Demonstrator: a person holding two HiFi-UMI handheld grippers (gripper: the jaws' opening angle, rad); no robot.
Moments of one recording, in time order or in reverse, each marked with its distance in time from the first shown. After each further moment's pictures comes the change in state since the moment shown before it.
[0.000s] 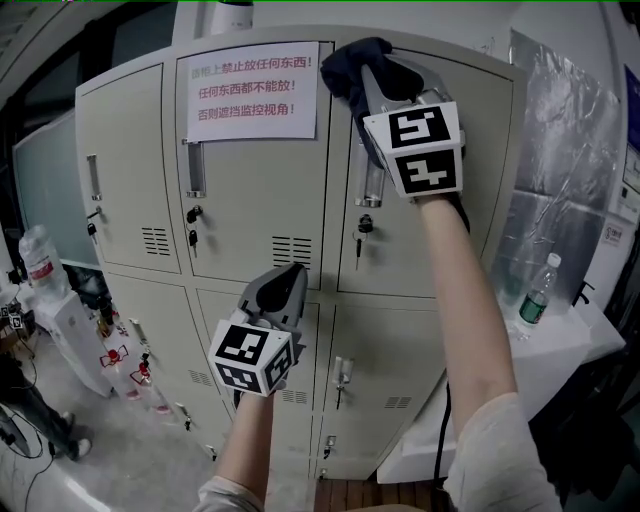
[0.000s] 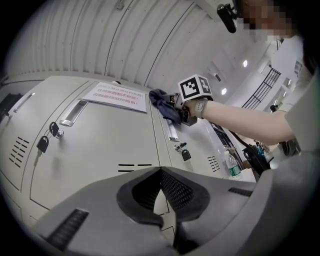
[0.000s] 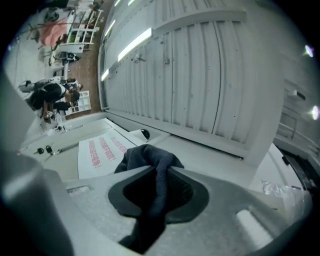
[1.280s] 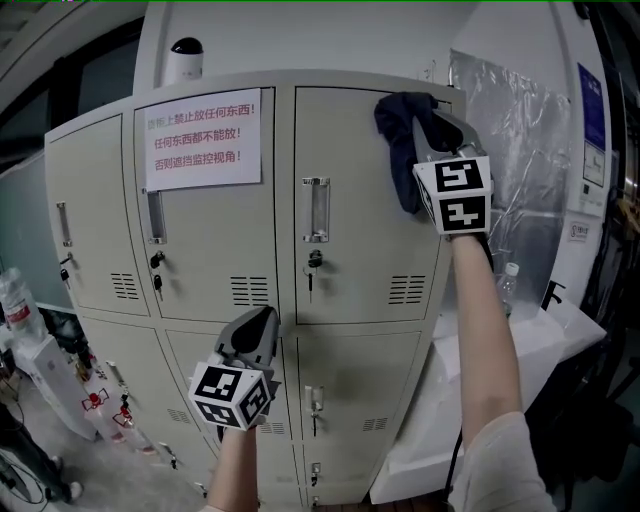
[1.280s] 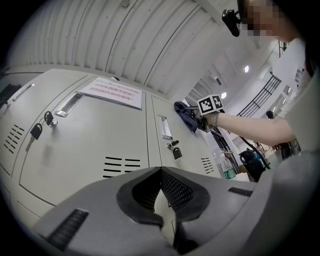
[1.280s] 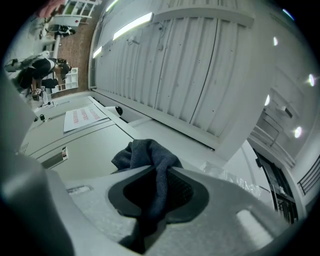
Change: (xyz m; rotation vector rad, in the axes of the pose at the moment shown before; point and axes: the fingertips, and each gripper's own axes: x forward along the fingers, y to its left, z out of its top) left arm 0.004 -0.021 -0.009 -0.044 0.000 -0.034; right arm -0.077 -0.134 -0.074 -0.084 0.165 -0.190
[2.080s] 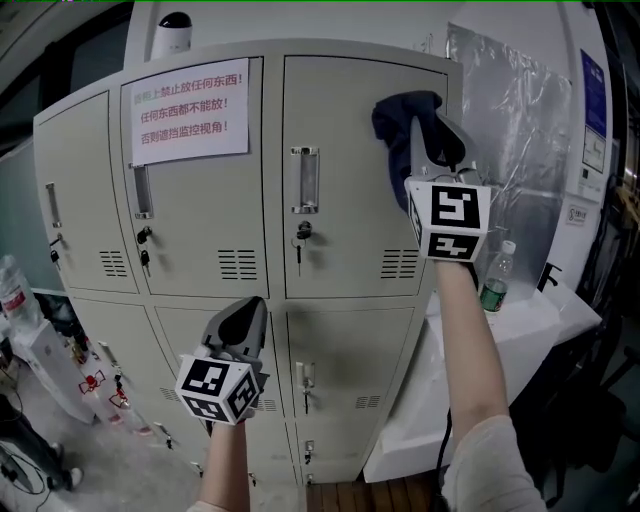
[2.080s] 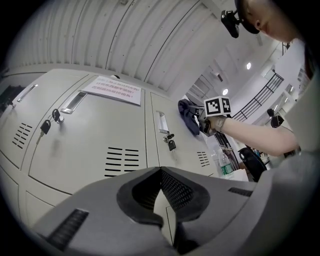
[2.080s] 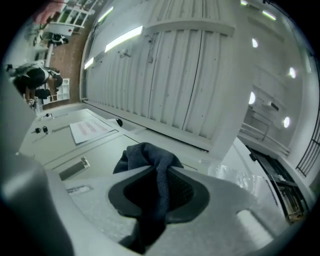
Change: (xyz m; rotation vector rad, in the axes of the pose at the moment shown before) left arm -0.016 -0.009 -0.014 0.000 0.040 0.015; right arm -0.054 0.016 -0.008 0.099 -0.115 -0.090
